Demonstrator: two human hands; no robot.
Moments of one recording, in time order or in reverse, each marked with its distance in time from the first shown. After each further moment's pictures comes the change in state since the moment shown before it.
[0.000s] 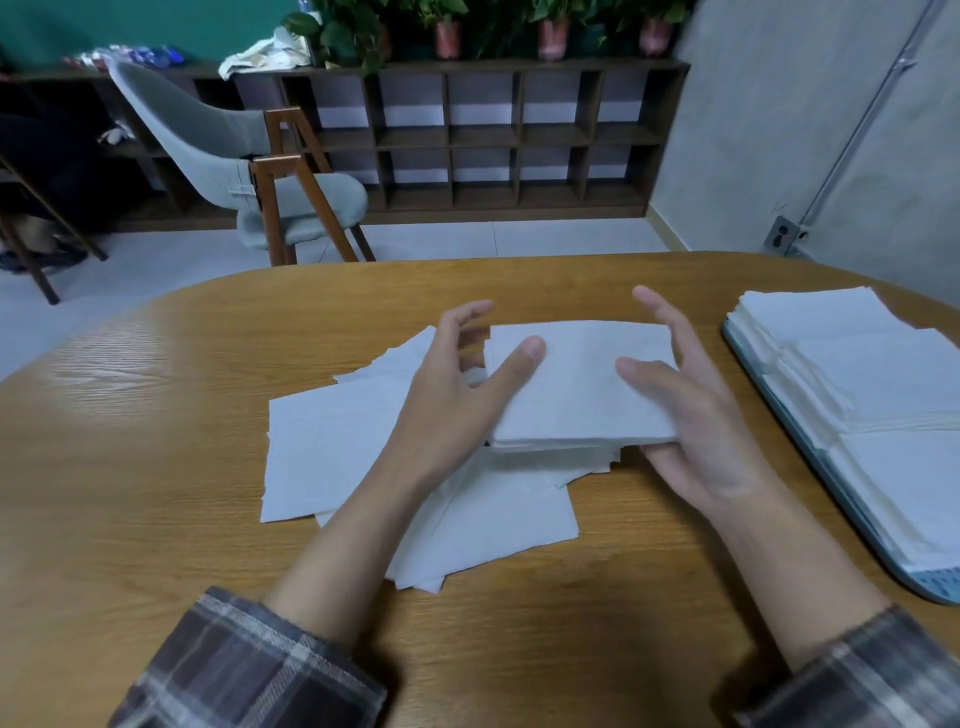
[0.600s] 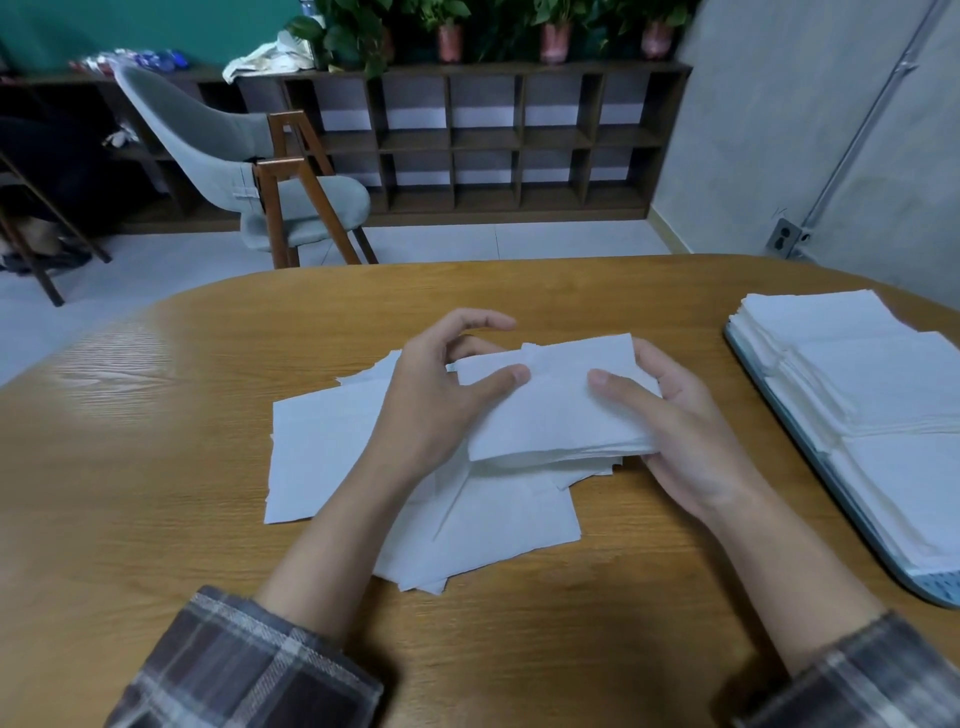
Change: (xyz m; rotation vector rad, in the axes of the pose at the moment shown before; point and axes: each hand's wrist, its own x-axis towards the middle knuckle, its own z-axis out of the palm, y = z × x) left_hand 0.007 0.000 -0.013 -0.030 0.005 0.137; right_hand -0.002 0.005 0.002 -0.183 -0.043 0.072
